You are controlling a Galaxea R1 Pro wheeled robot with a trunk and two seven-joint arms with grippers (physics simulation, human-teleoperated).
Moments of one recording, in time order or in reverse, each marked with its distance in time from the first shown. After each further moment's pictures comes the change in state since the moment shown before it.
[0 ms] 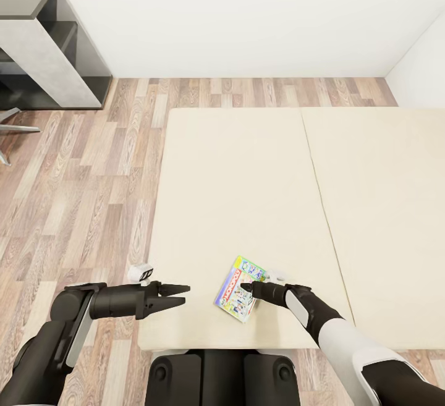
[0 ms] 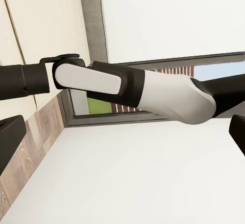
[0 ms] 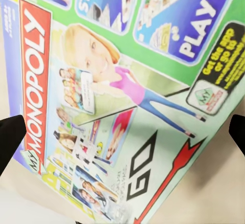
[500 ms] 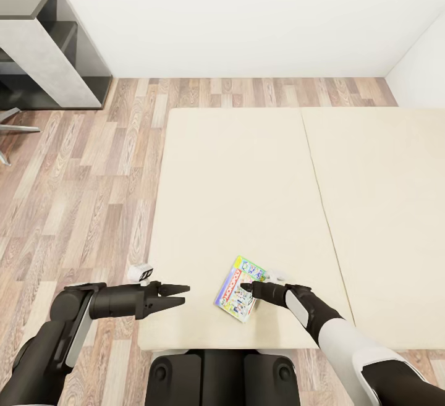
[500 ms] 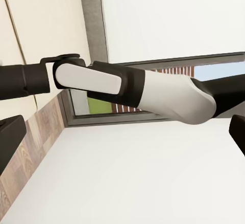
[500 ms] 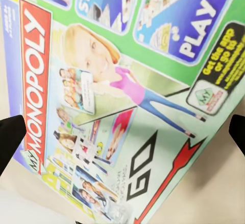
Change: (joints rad) left arm 0.000 0.001 0.001 0.000 0.000 0.000 0.000; right arm 0.000 0.000 0.000 0.000 0.000 0.000 0.000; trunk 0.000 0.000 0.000
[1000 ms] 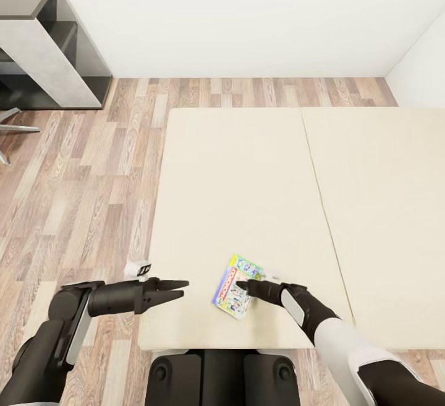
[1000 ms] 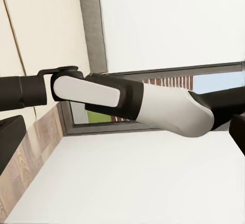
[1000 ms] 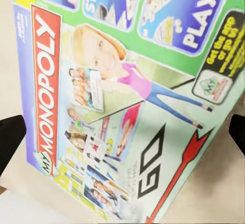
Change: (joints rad) left arm -0.006 -0.022 0.036 -0.012 -0.001 0.022 0.000; right arm 0.000 0.023 -0.005 -0.010 -0.008 -0.008 -0.001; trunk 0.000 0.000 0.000
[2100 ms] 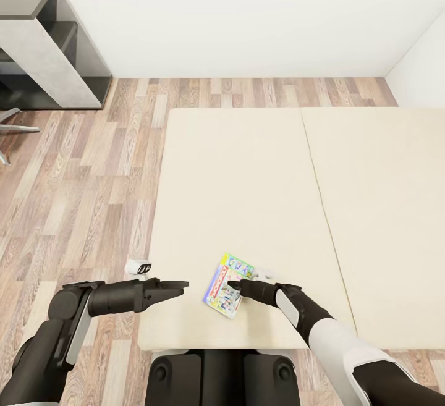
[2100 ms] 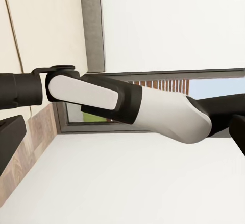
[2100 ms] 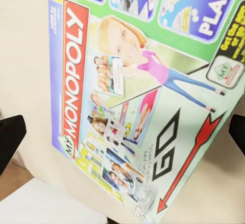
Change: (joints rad) left arm -0.001 -0.001 0.002 -0.001 -0.001 0.054 0.000; right arm 0.002 0.029 -0.002 -0.002 0.002 0.003 0.076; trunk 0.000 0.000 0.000
